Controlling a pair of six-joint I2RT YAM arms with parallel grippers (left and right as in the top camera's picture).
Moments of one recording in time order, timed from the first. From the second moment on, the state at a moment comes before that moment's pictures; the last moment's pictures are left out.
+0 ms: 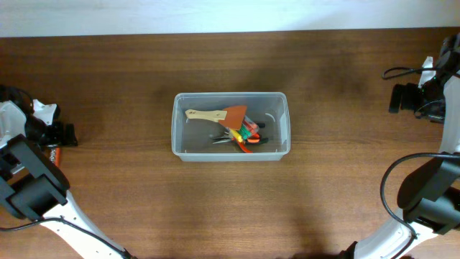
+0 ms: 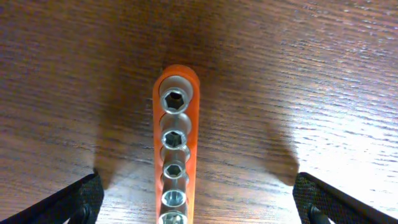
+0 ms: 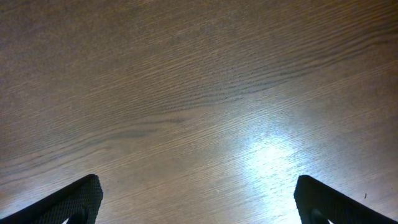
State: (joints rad) left arm 0.62 2.33 1.86 -1.05 0.01 0.51; right arm -0.44 1.97 1.88 -1.30 0.09 -0.10
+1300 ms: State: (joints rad) left arm 0.62 2.34 1.87 -1.07 -0.01 0.52; right arm -0.44 1.97 1.88 -1.30 0.09 -0.10
